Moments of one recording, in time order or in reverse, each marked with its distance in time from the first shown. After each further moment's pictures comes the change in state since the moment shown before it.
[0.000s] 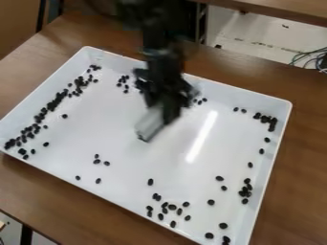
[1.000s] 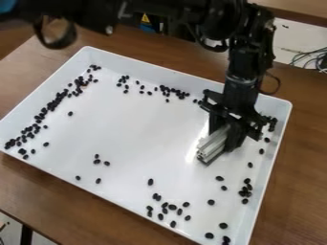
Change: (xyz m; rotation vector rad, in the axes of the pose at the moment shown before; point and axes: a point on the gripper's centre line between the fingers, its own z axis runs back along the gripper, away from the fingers) arm 0.048 -0.067 -0.046 0.094 0.152 -0.115
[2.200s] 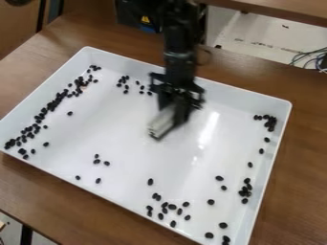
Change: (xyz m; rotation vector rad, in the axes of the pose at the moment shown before) arm -0.045 0.140 -0.004 -0.059 0.069 0.286
